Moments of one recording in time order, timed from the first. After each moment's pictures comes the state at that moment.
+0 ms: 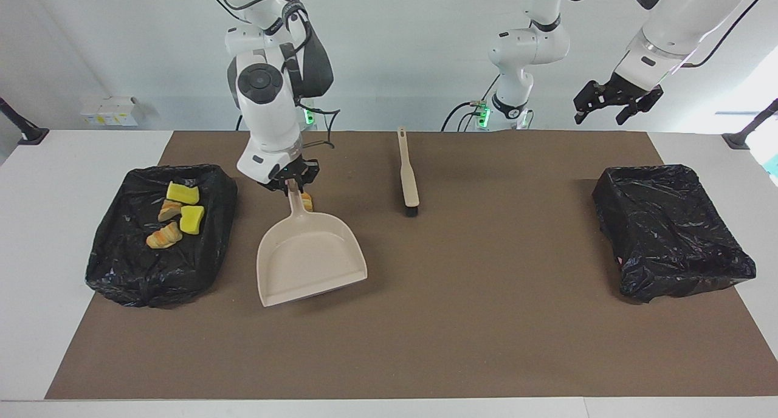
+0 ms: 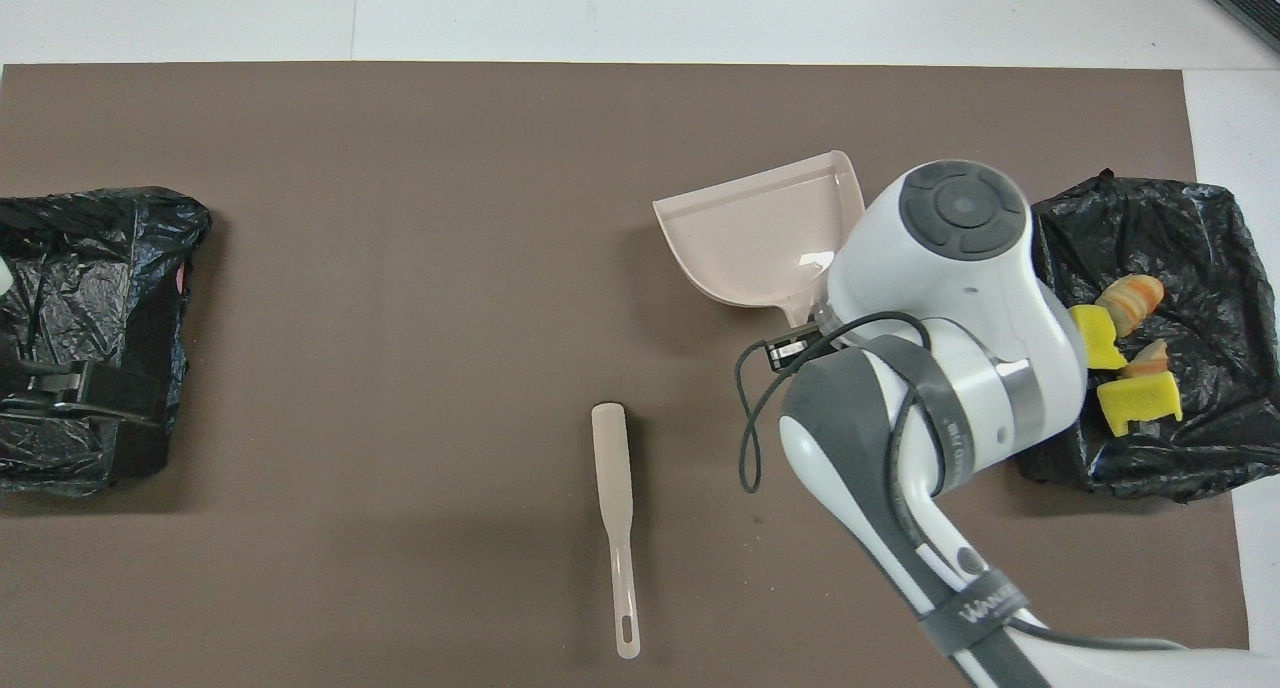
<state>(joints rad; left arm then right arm) 0.07 -0.17 -0.13 -1.73 -0.05 1.44 0.01 0.20 0.19 0.19 -1.79 -0.01 1.83 0.18</state>
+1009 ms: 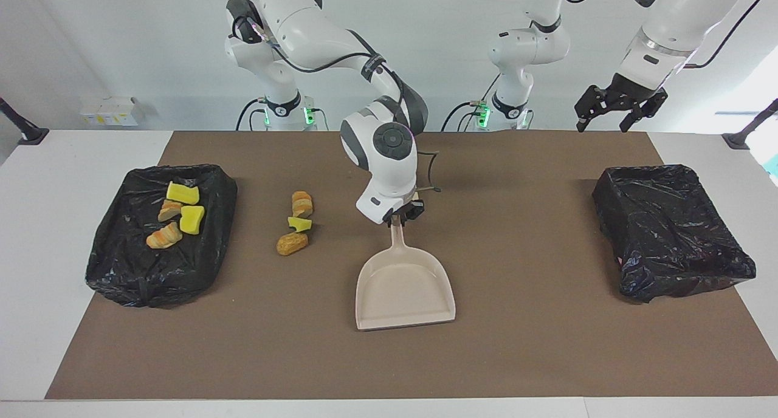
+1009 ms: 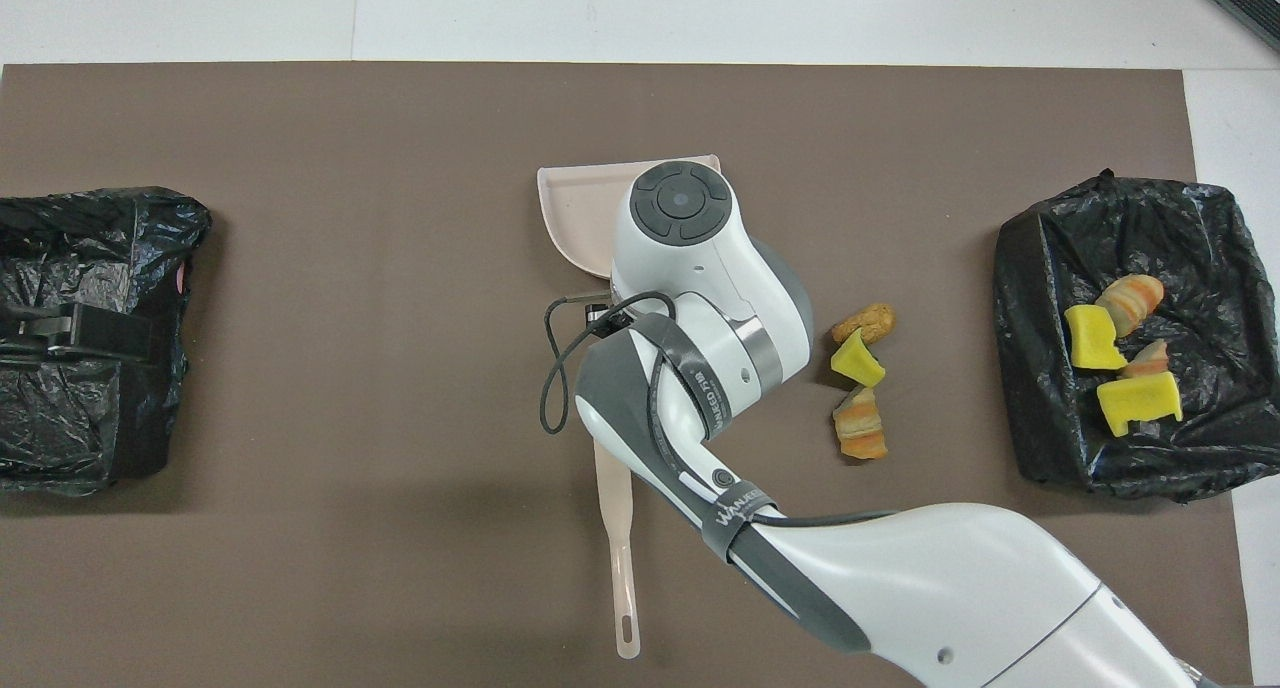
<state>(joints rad) 0.07 -0.12 -0.13 -1.67 -0.06 1.53 -0.03 0.40 0.57 0.19 -1.43 0.00 1.93 0.53</state>
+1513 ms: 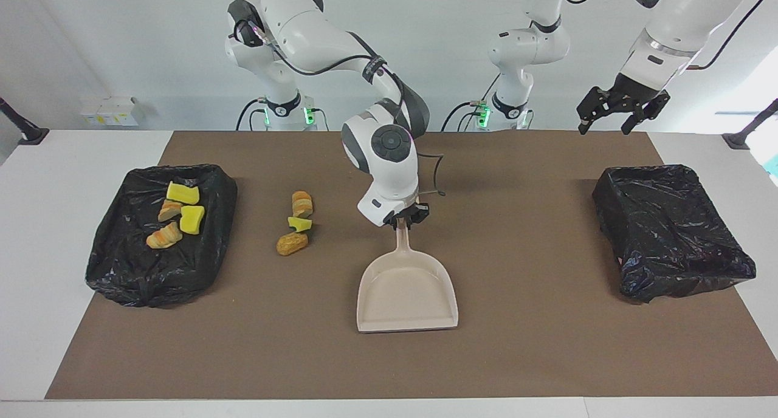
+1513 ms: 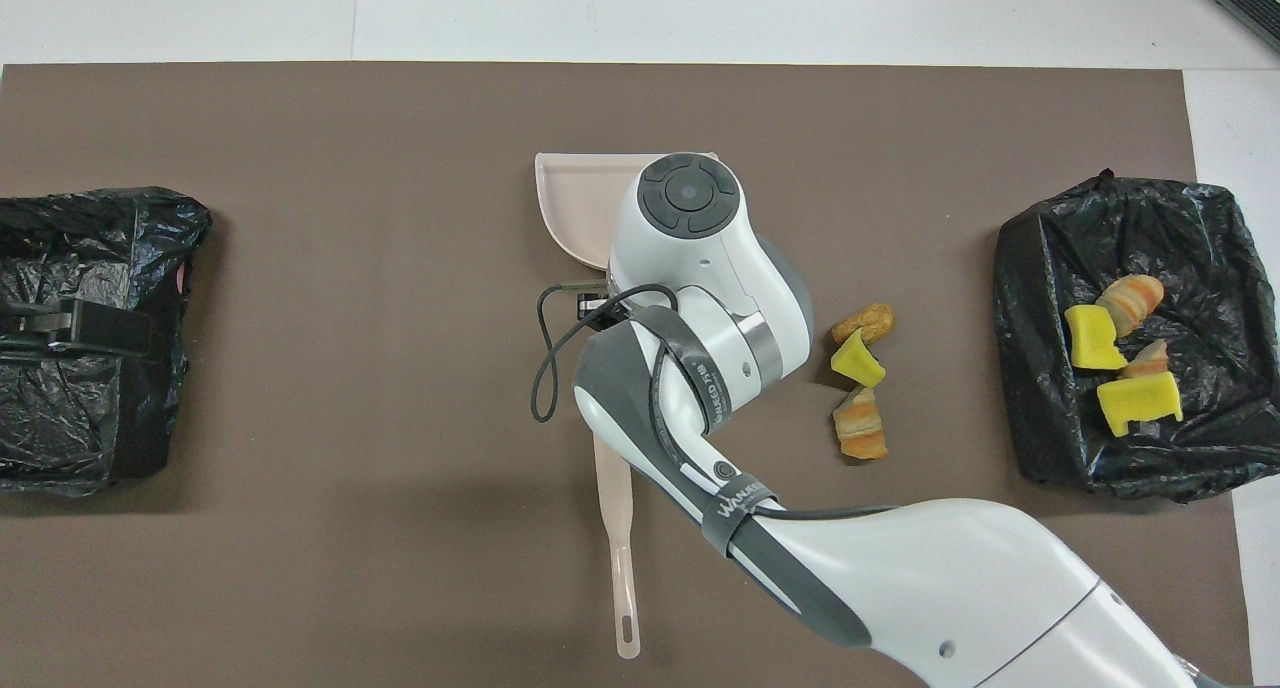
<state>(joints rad) 0.07 -0.12 -0.13 -1.67 -0.06 1.54 -0.03 0.40 0.58 0.19 -1.42 0.04 1.95 0.56</state>
